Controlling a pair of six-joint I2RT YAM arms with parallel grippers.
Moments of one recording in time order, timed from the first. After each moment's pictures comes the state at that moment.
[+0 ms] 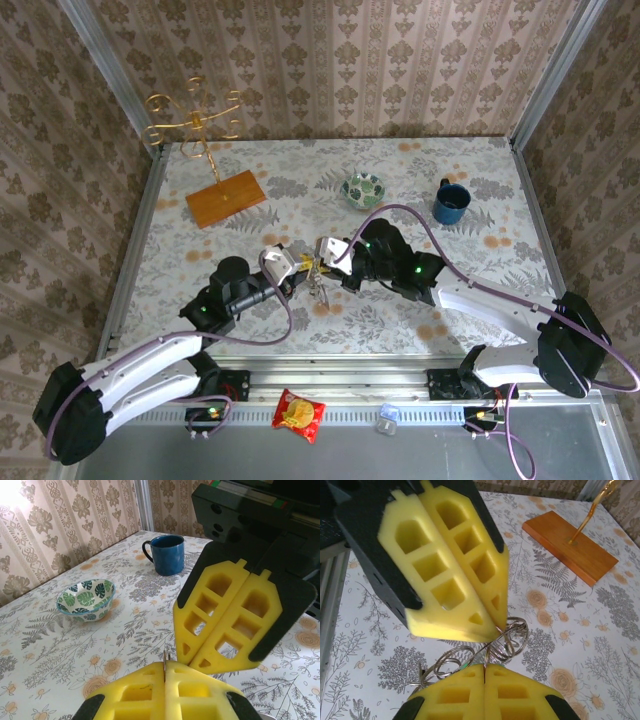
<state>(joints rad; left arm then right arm) -0.80 0.84 0.39 0.28 0.24 0.14 0.81 1.30 0.86 -0.08 -0.30 -0.46</state>
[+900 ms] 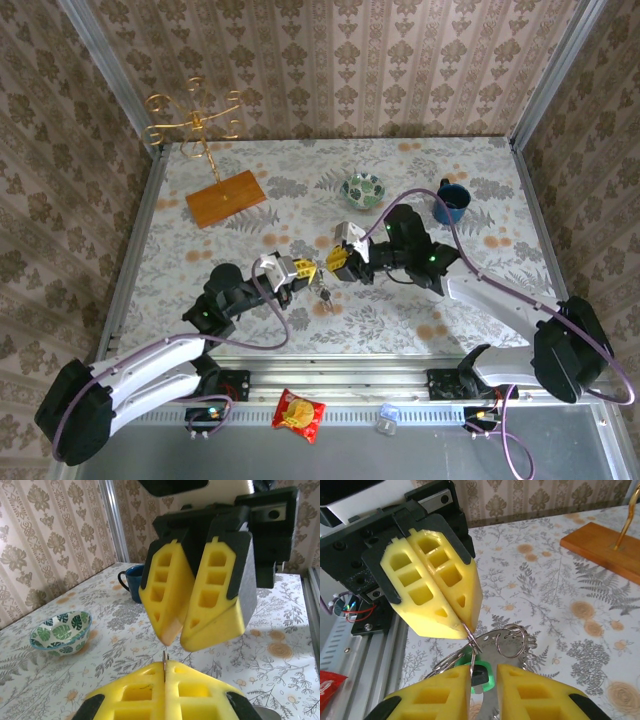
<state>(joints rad) -0.76 0.86 0.28 0.54 0.43 0.14 0.62 1.29 0.82 -0.04 -0.72 -0.29</state>
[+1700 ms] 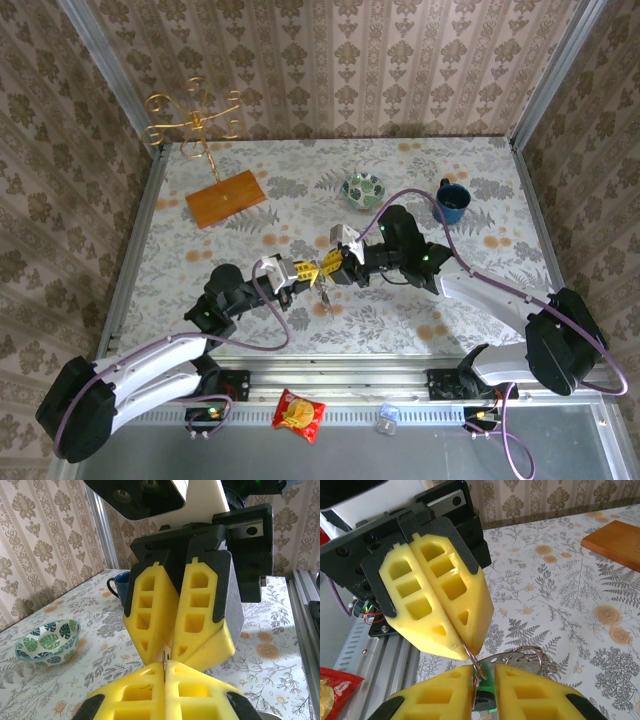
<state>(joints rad) -0.76 0.88 0.27 0.58 0.48 0.14 0.64 1.33 0.83 0.00 -0.77 -0.26</state>
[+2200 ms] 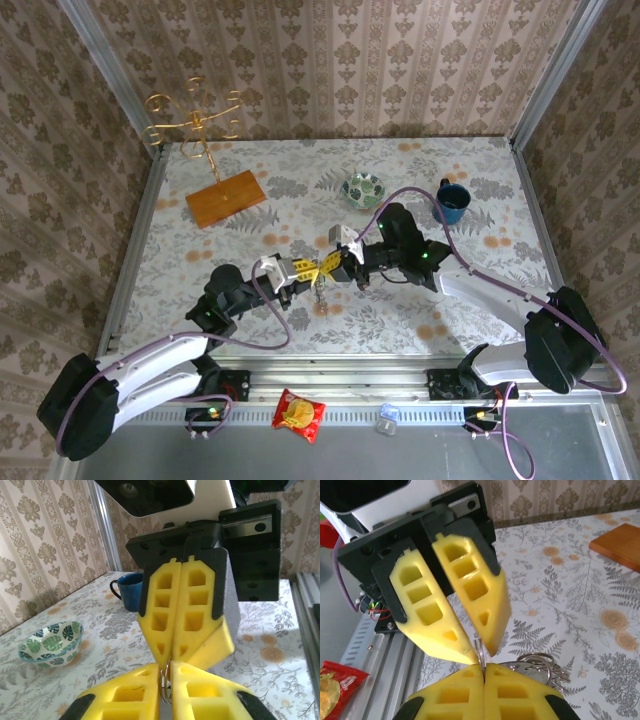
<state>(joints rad) -0.76 0.90 0.26 0.63 0.47 0.14 0.64 1.34 0.86 -0.06 -0.80 -0.31</state>
